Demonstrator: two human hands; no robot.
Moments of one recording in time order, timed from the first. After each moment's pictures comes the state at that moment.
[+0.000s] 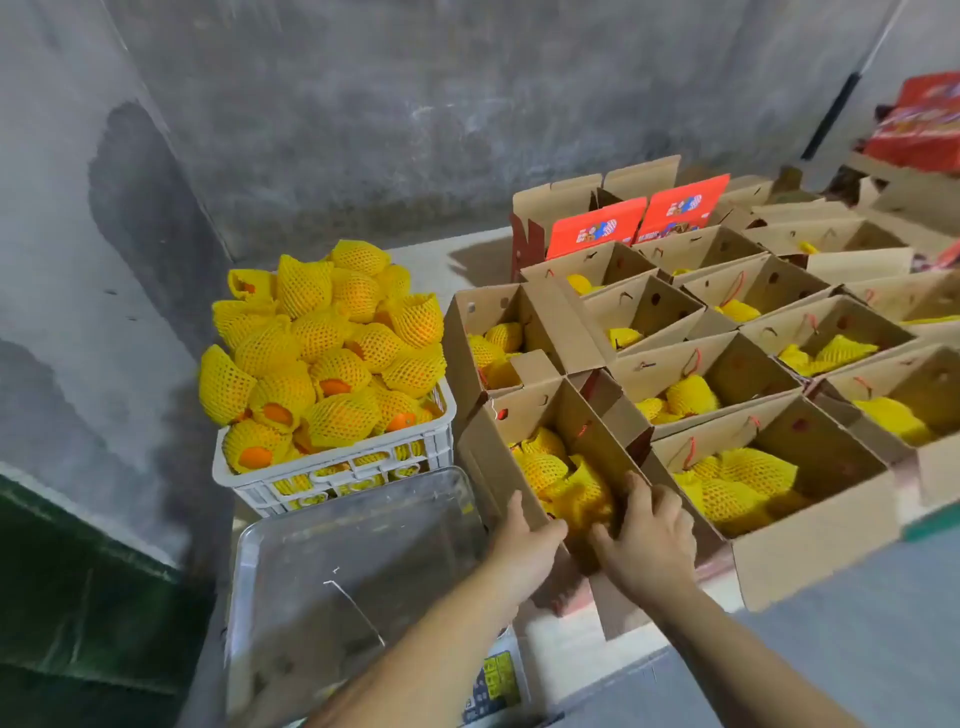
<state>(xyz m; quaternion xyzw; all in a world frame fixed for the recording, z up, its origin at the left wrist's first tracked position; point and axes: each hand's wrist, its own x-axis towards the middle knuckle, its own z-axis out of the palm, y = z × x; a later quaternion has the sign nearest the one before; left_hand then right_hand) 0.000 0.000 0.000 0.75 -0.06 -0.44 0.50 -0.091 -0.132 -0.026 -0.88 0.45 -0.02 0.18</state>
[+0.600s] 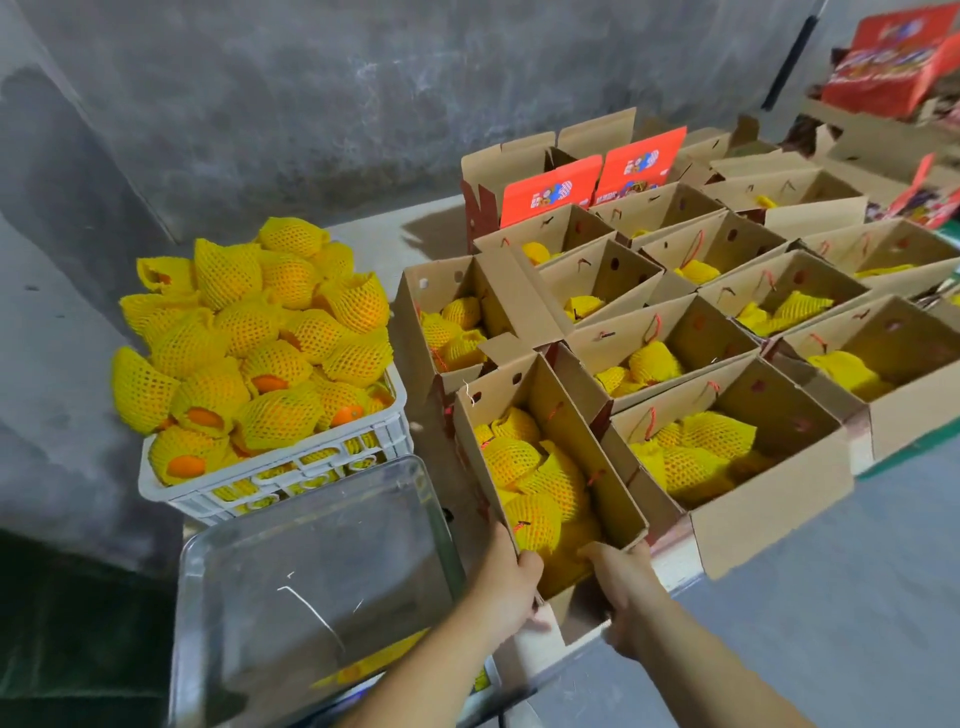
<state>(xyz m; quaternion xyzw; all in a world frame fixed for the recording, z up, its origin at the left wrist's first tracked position) -0.029 -0.010 -0.057 0.78 -0.09 -0.46 0.42 -0.123 -0.122 -0.057 -0.41 0.61 -0.05 0.68</state>
